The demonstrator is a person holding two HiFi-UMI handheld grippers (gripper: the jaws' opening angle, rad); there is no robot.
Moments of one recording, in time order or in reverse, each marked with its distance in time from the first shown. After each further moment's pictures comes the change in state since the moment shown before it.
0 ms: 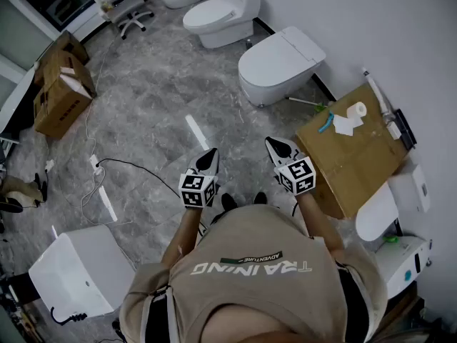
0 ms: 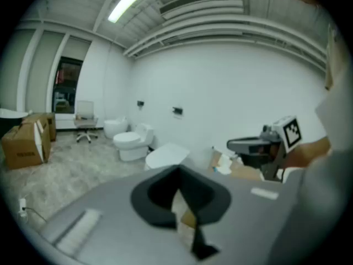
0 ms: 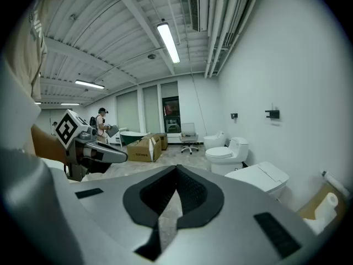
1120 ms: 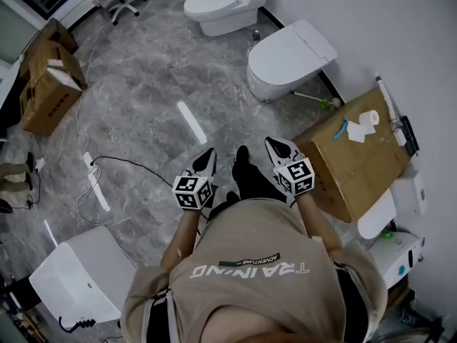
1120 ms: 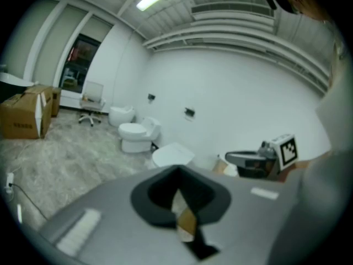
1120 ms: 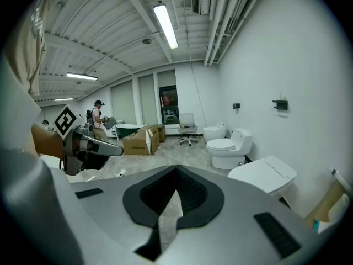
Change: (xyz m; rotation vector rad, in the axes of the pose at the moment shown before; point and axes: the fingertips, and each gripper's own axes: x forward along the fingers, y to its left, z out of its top) left arm 0.027 0.124 -0.006 -0.199 0.003 -0.033; right arm 0.124 0.009 -0.007 0.010 0.108 -0.023
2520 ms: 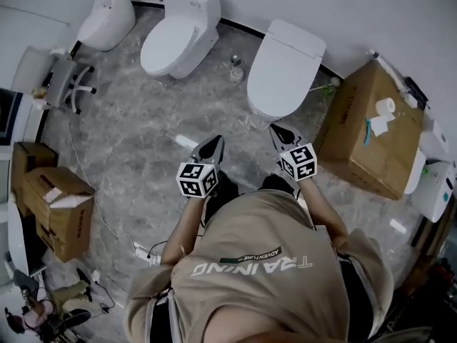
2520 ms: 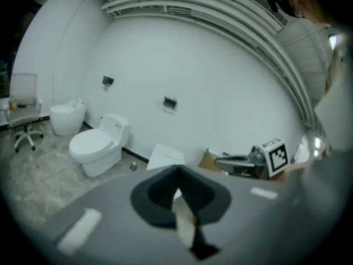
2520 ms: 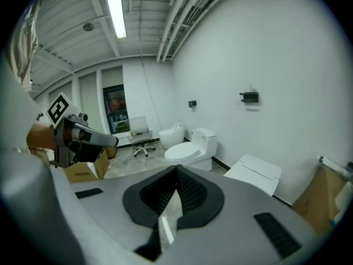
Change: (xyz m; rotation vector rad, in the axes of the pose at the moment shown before) left arm 0.306 0.202 0.259 0.226 0.219 -0.457; right arm 0.295 -0.188 0.138 0.256 -0.012 -0.454
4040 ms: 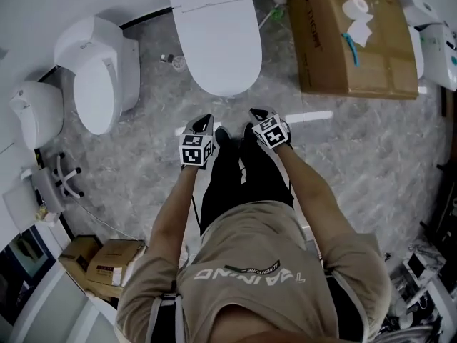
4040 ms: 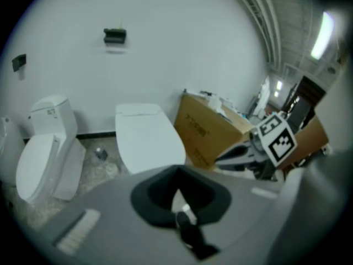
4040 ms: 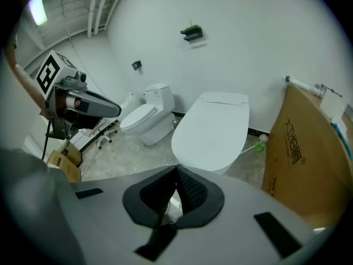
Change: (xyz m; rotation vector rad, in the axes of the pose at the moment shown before) left arm 0.266 0.044 -0.101 0.437 0.557 -0.349; right arm 0.109 -0.113 -0.222 0.447 0.346 -0.309
